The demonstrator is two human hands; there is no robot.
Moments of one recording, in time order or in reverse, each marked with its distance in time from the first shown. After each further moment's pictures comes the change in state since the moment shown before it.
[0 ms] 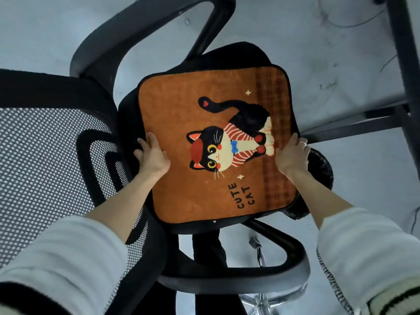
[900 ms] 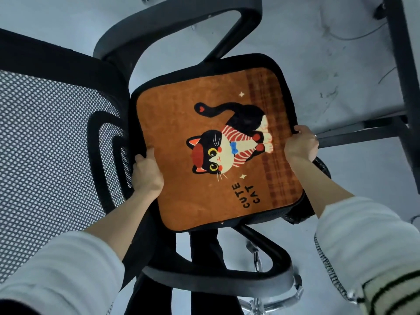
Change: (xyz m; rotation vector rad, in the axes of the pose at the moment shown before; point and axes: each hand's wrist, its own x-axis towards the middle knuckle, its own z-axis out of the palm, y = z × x) left_hand -0.026 -0.033 0.000 0.094 0.151 0.042; right_hand 0.008 -0.022 -0.032 0.388 0.287 0.094
